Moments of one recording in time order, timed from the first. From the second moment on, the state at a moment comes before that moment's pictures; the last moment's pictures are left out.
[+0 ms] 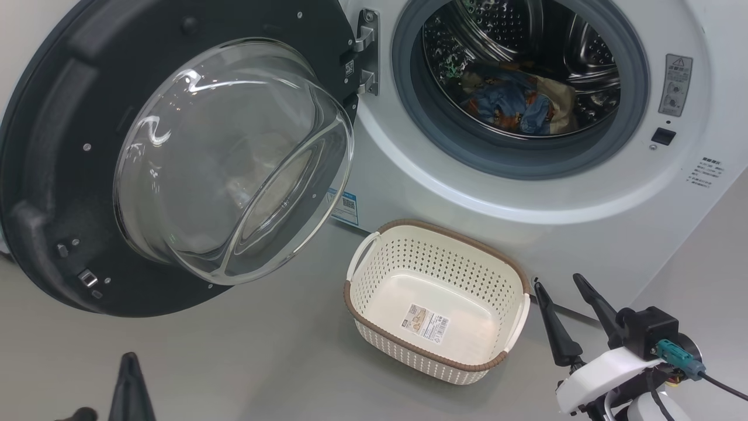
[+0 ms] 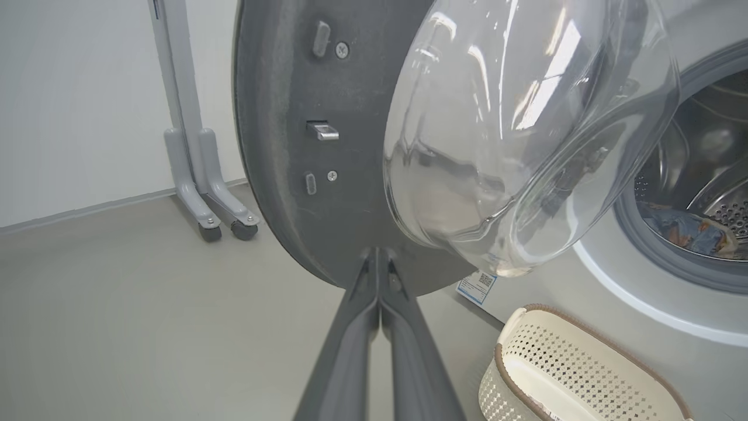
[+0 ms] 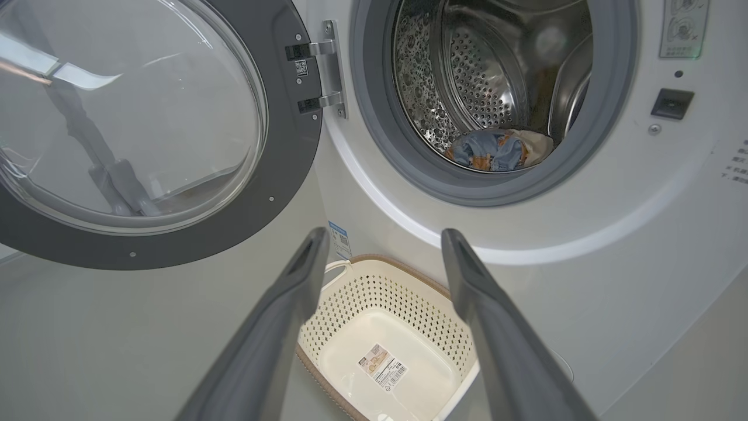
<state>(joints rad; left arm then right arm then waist) 0.10 0.04 -0.08 0.12 -0.31 0.12 -0.25 -0.03 -0.15 0.23 0.28 0.28 0.12 -0.26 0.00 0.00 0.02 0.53</state>
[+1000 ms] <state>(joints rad) -0.35 0.17 0.56 0.19 -1.29 0.04 -0.11 -0.03 -0.17 0.26 0.30 0.29 0.12 -0.26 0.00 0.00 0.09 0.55</state>
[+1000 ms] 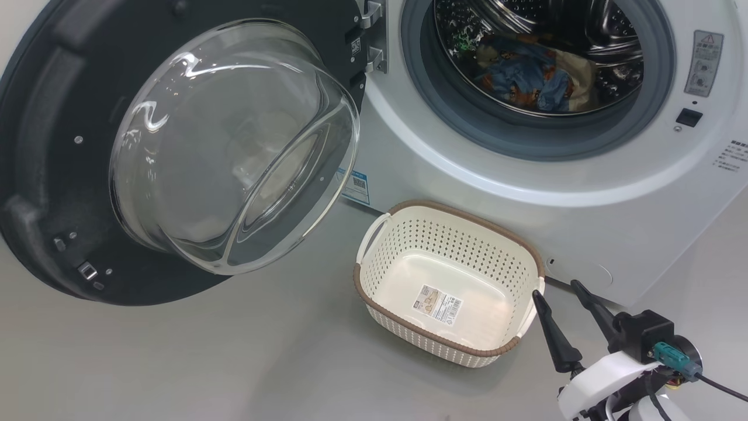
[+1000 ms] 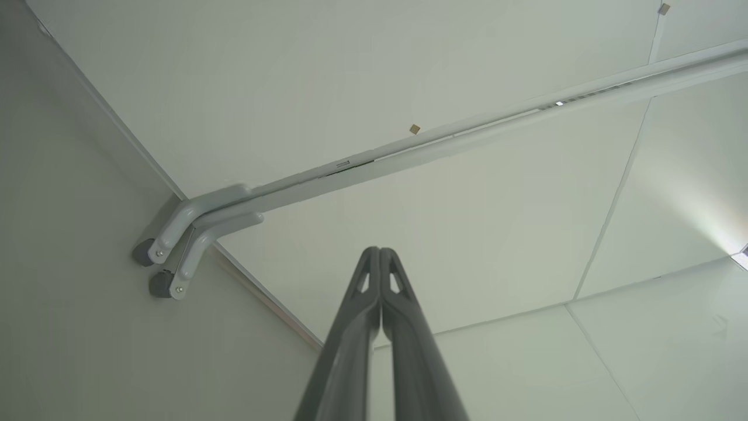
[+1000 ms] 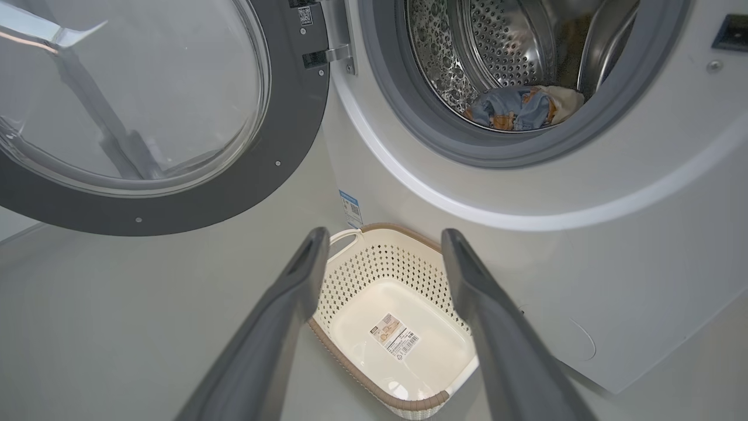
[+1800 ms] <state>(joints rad) -0.61 0.25 0.49 0.45 -1.47 0.01 0.18 -0.03 -0.23 0.24 0.30 0.29 0.12 -0.26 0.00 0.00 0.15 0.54</state>
